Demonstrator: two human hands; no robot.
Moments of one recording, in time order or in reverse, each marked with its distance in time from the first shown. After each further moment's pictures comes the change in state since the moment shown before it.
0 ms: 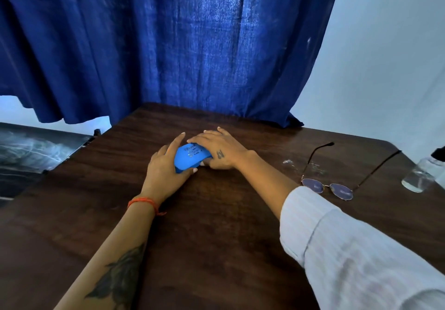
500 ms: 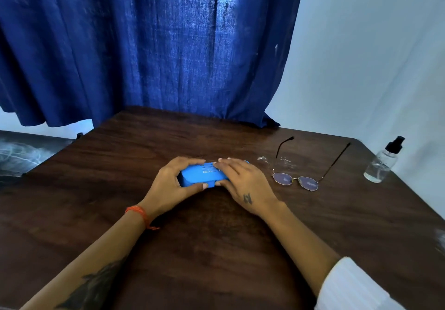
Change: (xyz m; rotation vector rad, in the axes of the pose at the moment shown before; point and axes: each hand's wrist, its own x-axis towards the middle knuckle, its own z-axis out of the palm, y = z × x) left_hand -0.039 0.057 0.014 -0.343 -0.177 0.189; right_hand -0.150 -0.001 0.020 -0.038 0.529 0.054
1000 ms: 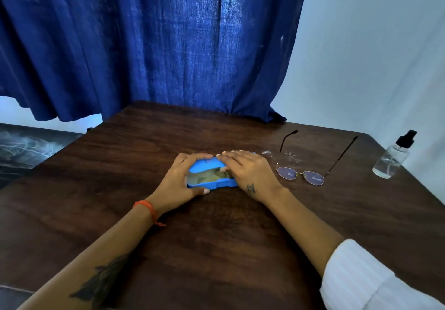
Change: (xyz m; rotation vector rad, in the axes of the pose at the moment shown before) left_hand -0.005 0.003 0.006 0.045 -0.128 -0.036; right_hand 0.006 0.008 -0.002 -0.123 0.090 -0.159
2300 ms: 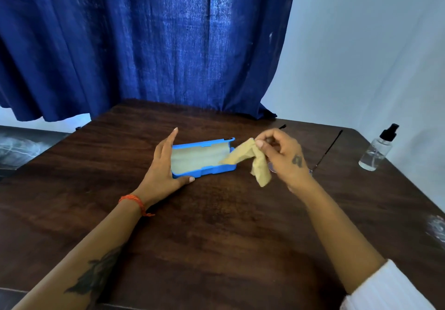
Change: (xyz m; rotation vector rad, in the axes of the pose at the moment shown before) left_hand 0.002 -0.010 -0.006 0.025 0.140 -0.079; right_hand -0.013 0.020 -0.073 0.775 0.136 0.826
